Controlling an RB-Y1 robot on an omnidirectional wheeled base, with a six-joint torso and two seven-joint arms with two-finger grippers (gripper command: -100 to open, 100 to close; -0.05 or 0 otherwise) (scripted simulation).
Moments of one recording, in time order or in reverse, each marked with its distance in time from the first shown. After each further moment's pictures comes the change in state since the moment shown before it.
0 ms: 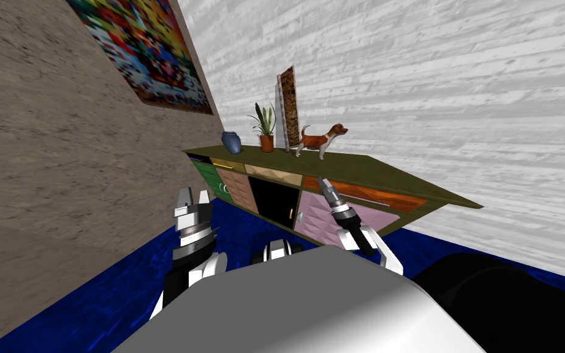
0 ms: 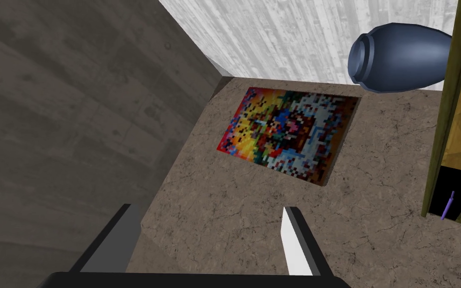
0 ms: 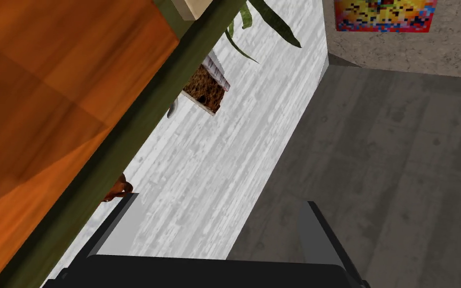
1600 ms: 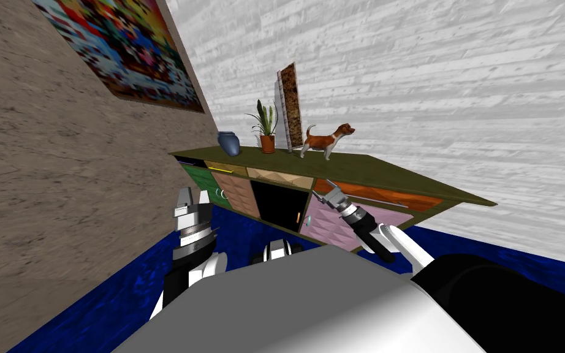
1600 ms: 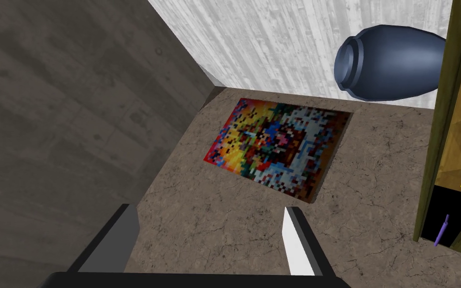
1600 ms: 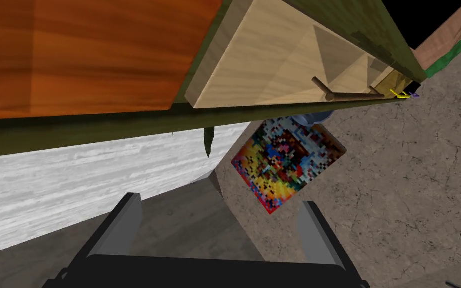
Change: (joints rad) left arm 0.000 0.000 0.000 0.000 0.000 0.000 0.000; right arm 0.110 -0.238 -0.119 -0.059 0.428 0.000 0.331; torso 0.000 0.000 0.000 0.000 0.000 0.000
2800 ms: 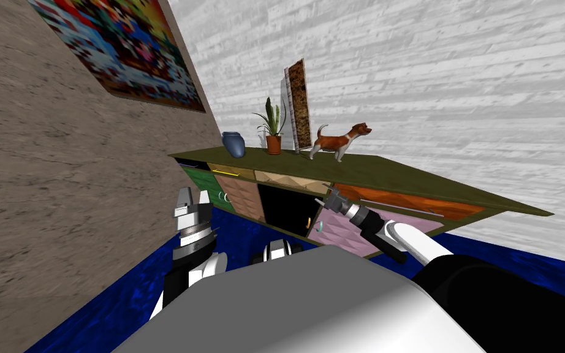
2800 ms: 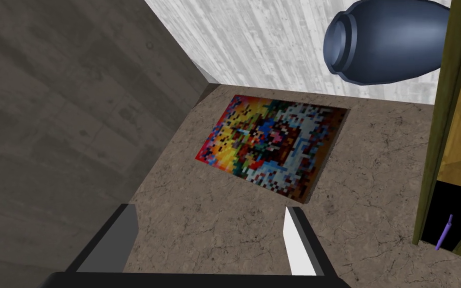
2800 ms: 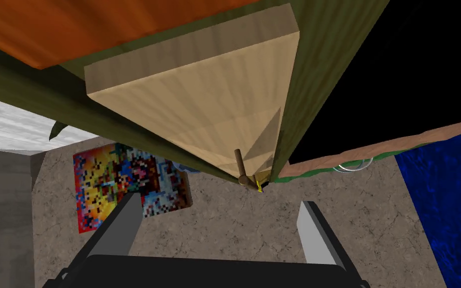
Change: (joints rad) left arm 0.000 0.000 0.000 0.000 0.000 0.000 0.000; right arm 0.077 -0.190 -0.068 -0.017 0.332 -0.004 0.302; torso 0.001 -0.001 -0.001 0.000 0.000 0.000
